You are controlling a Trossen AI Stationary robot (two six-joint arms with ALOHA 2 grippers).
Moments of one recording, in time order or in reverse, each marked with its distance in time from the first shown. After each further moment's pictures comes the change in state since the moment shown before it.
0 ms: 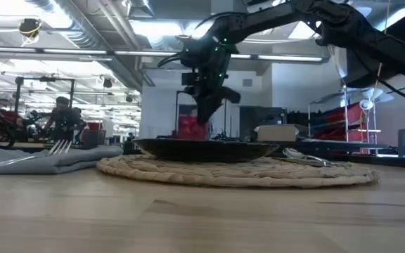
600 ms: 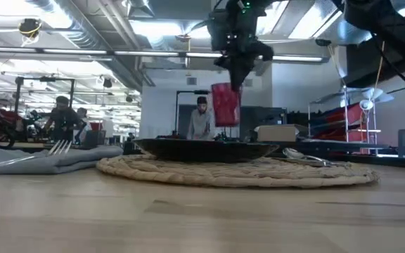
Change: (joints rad) left arm -0.031 0.002 -0.009 -0.019 0.000 -0.049; right arm -0.047 -0.212 -0.001 -0.279 -0.005 0.086
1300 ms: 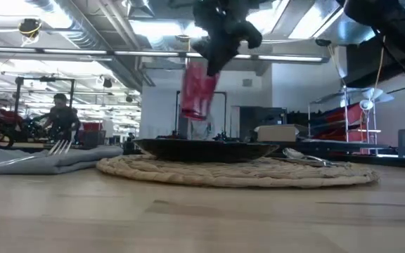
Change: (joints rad) left arm -0.020 0.001 -0.043 0.008 0.000 -0.077; right arm 0.161 -0.001 0.000 0.145 -0.224 -0.012
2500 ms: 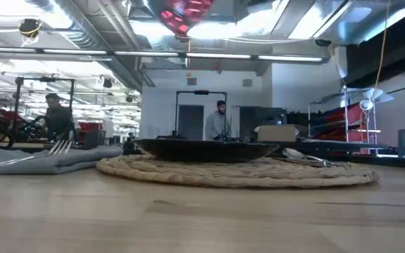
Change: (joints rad) left arm 0.000 0.000 0.000 0.000 -0.001 0.011; right arm 0.315 -0.320 -0.178 0.262 0.022 0.167
